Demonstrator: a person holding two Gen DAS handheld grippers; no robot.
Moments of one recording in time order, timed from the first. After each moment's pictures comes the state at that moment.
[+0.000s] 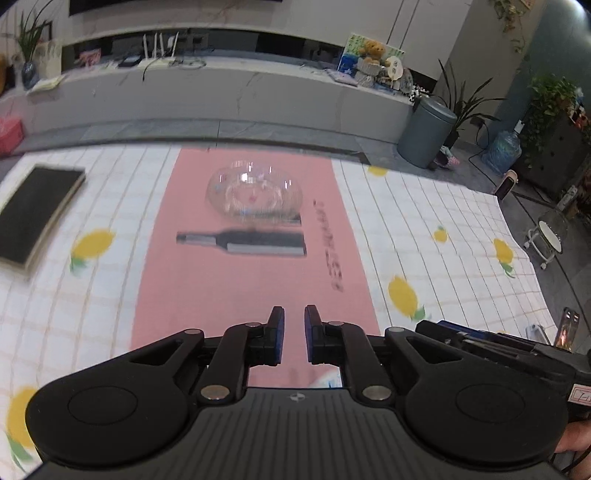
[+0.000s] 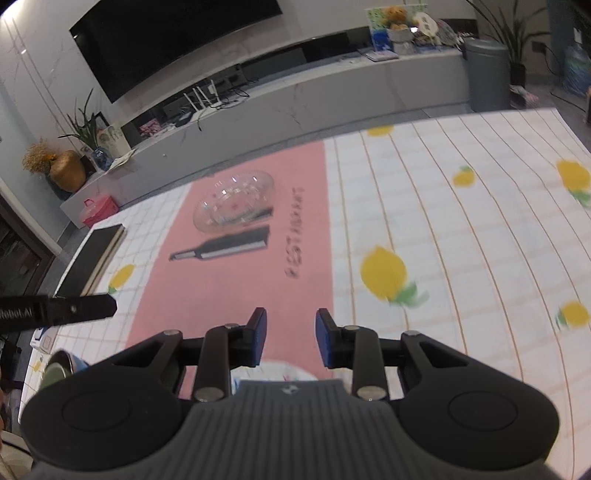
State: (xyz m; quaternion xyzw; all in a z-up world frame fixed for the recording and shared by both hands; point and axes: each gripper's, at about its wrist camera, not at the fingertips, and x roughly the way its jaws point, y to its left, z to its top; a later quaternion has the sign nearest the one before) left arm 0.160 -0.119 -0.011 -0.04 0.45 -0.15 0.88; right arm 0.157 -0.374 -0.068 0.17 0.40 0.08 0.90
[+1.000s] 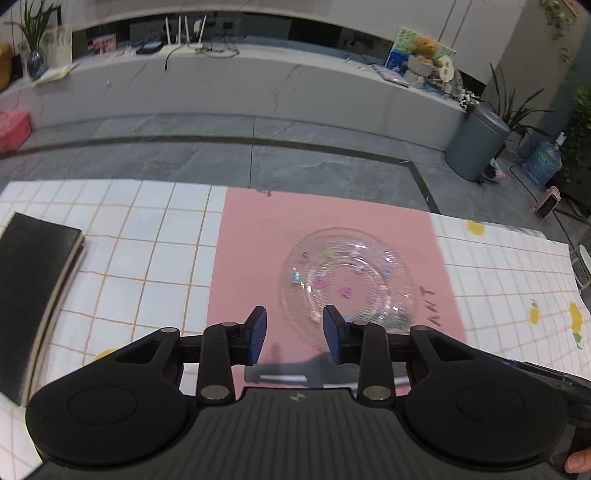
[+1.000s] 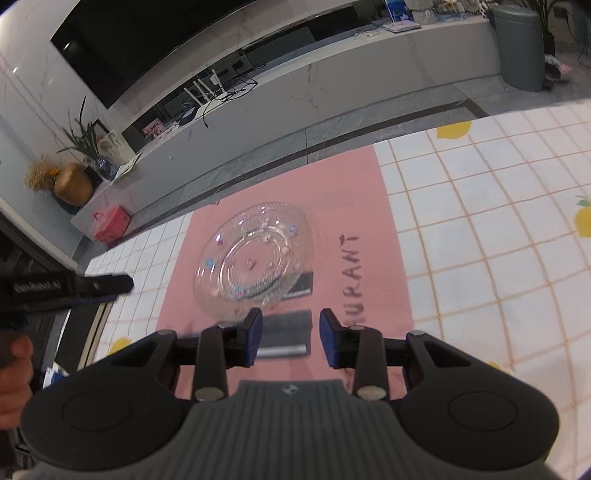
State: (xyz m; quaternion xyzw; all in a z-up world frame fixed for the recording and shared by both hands) left arm 0.349 -0.064 -0.065 -0.05 0.48 -0.11 0.87; right arm 0.333 -0.343 -0.119 0.24 0.43 0.10 0.87
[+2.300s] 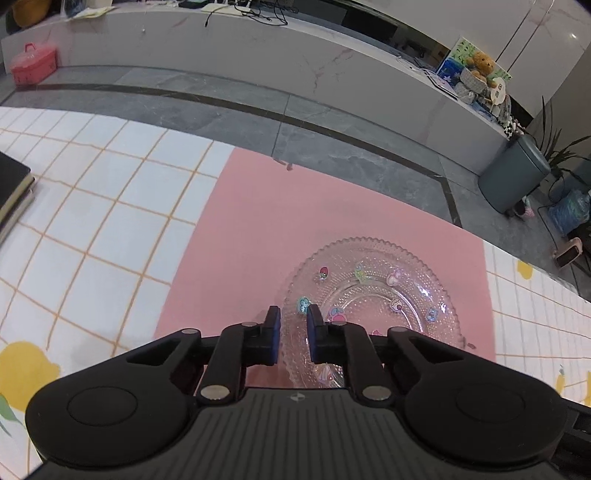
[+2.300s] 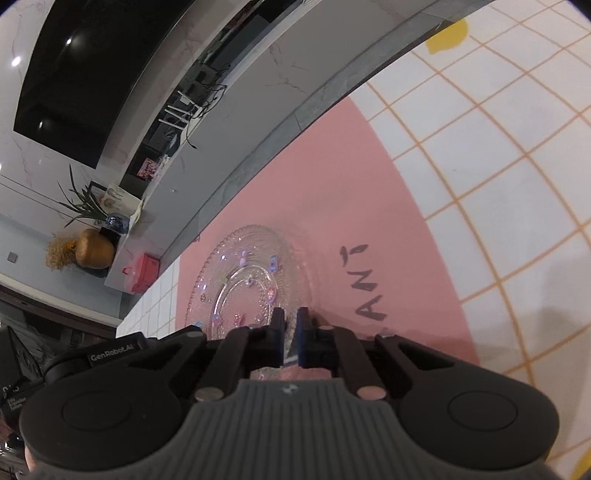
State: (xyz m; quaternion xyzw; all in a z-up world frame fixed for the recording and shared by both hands) left arm 0.397 -0.079 -0.130 -0.13 0.50 -0.05 0.85; right arm 0.398 -0.361 -0.178 0.39 0.44 0.10 0.80
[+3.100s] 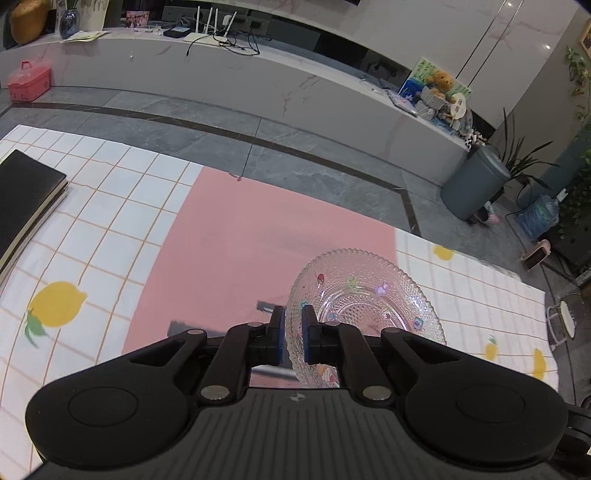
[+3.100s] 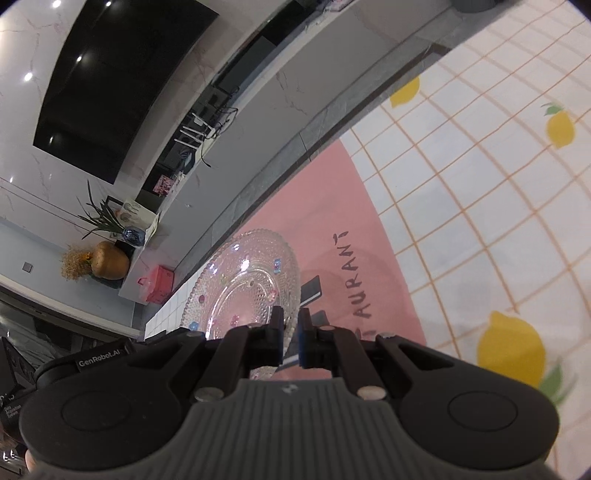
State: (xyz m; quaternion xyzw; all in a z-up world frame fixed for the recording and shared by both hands) left arm 0.311 -0.103 -0.054 -0.15 0.46 -0.08 0.87; right arm 0.298 -0.395 -0.104 0.40 0.41 0.09 0.81
